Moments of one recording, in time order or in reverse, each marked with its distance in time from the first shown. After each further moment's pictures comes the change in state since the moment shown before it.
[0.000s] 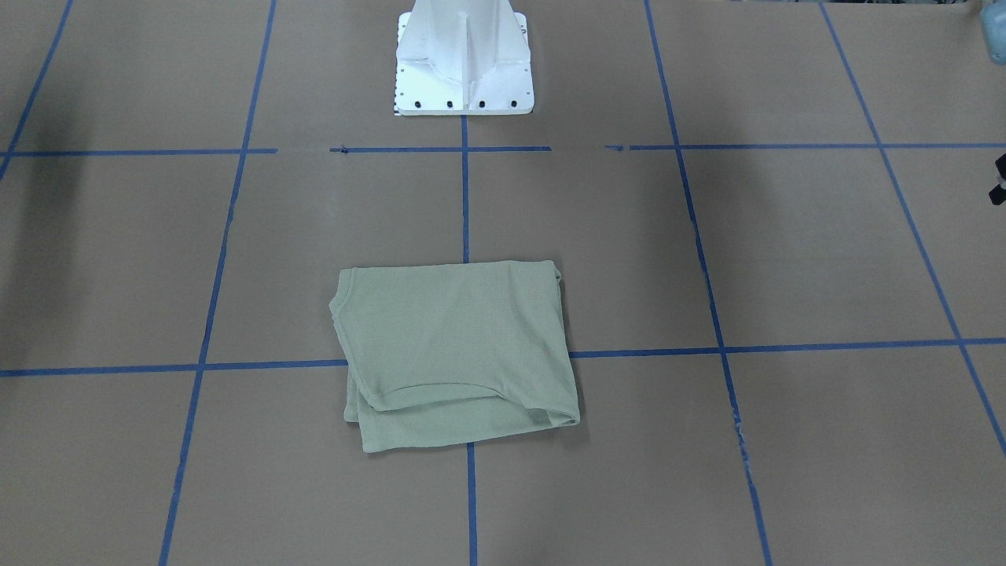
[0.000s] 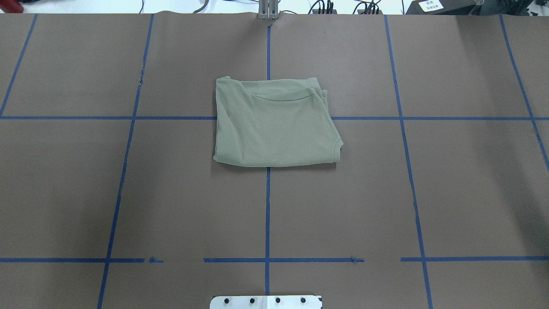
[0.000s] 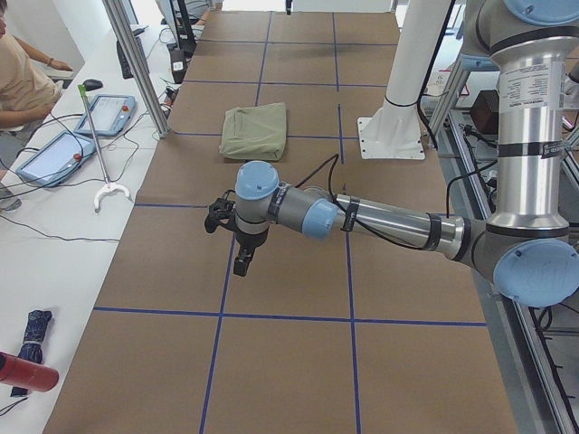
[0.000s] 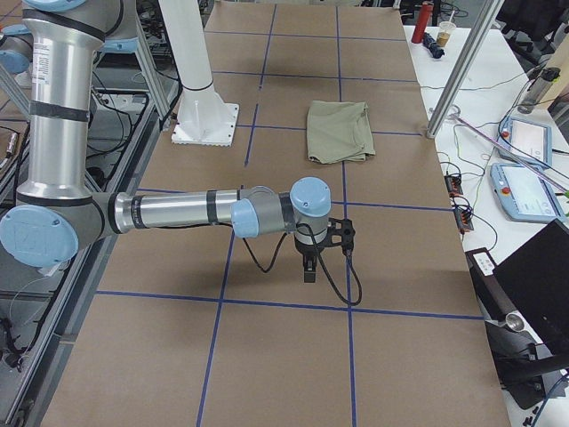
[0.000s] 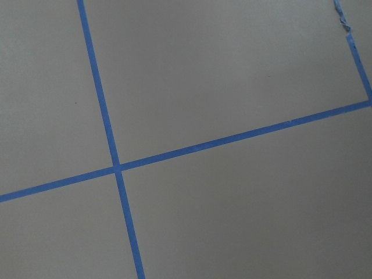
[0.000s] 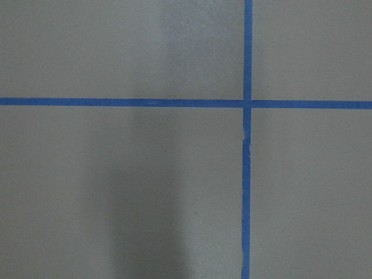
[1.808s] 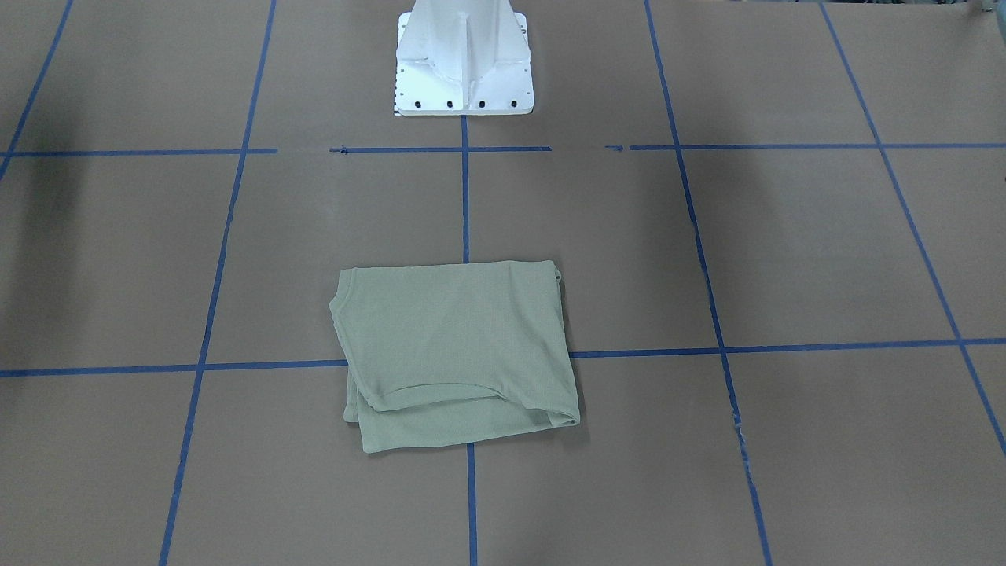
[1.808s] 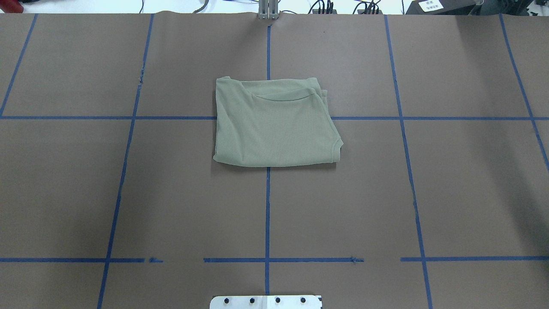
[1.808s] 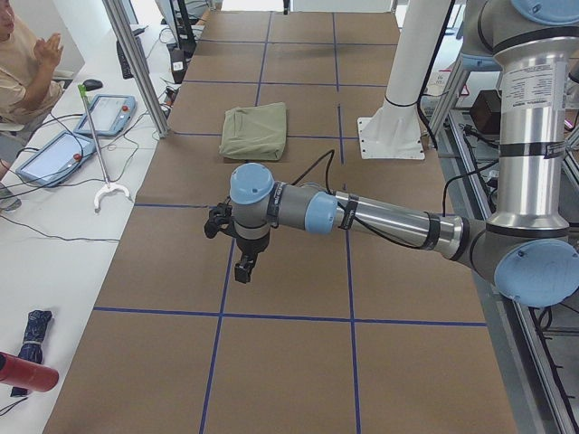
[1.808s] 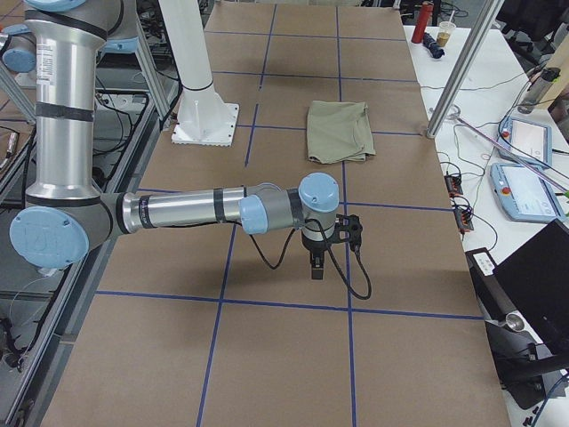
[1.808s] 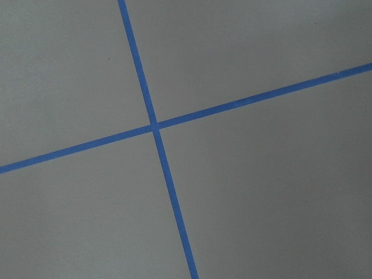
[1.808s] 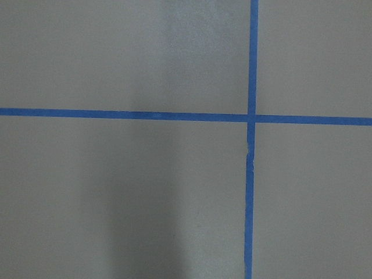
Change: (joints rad) left arm -0.047 -0.011 -0.029 0.157 -0.031 0.189; right arm -0.004 0.035 -0.018 -0.017 -0.008 -0.008
